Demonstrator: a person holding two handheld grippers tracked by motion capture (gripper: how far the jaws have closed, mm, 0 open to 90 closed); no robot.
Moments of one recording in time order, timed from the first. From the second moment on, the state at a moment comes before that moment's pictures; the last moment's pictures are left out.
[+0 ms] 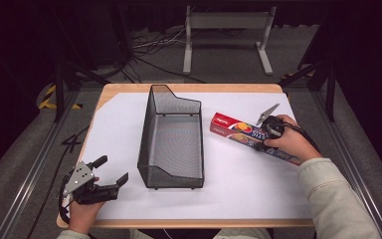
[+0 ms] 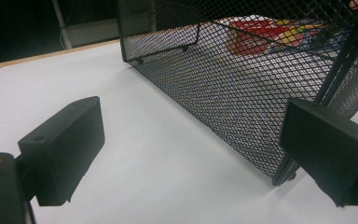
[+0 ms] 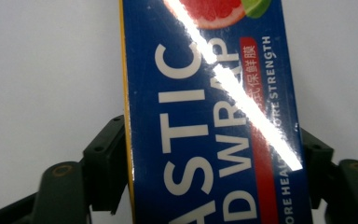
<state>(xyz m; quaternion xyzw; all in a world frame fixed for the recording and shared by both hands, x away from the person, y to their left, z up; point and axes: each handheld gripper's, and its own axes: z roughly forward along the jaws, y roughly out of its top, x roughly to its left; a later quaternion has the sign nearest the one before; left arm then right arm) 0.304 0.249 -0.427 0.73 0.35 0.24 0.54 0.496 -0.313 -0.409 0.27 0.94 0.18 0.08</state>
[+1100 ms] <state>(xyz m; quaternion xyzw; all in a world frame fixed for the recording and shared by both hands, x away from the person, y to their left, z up) 0.303 0.249 -0.426 0.72 0.35 0.25 0.54 0.480 -0.305 -0.347 0.30 0.93 0.20 0.06</state>
